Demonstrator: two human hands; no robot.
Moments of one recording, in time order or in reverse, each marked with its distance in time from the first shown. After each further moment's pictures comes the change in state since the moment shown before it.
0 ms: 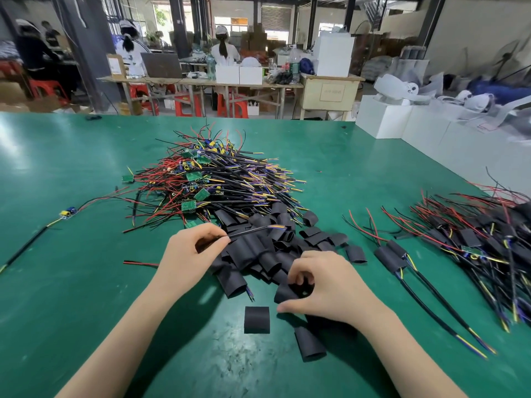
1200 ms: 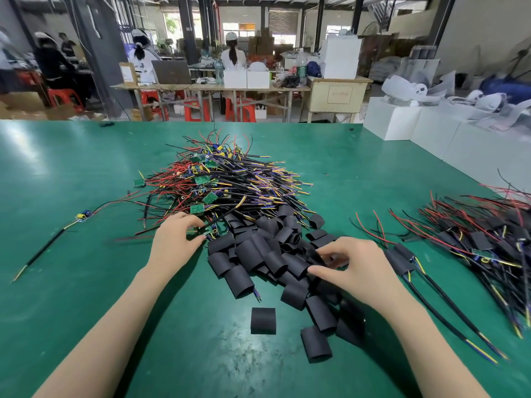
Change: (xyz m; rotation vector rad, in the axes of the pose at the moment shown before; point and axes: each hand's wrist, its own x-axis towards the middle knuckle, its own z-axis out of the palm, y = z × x) left_hand 0.041 -0.067 -0.019 0.516 0.066 -0.038; right_hand -0.002 0.026 -0.020 0.146 0.174 0.201
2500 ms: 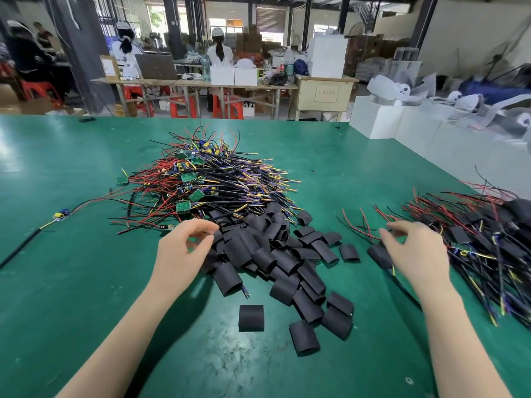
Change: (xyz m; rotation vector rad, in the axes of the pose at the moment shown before) left_hand -0.043 0.059 -0.006 -0.515 0.067 -0.010; right_hand -0.003 0.068 -0.044 -0.182 0.408 0.459
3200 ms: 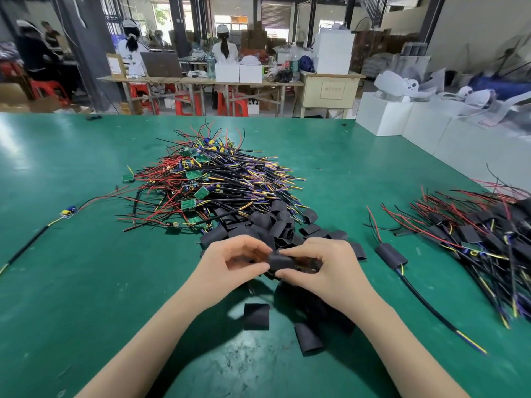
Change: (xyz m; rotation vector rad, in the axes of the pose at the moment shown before) left_hand -0.020 0.027 0.025 -0.420 -0.444 -0.008; right_hand -0.068 -0.089 0.030 0.437 -0.318 -0.669
